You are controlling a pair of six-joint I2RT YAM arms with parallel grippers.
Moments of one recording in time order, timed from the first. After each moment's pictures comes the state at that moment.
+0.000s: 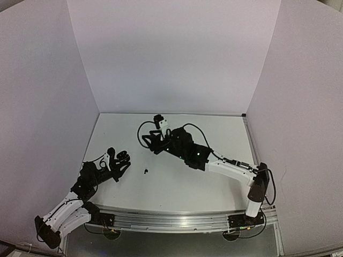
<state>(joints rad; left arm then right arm) -0.53 0.66 0.43 0.10 0.38 -0.20 1.08 1.85 1.72 0.02 0.09 0.31</state>
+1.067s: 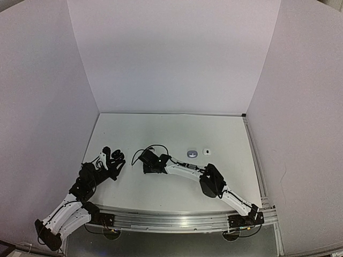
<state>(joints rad) -0.51 0.60 0.43 -0.02 0.21 -0.26 1.07 2.66 2.36 -0.72 0.22 0.86</state>
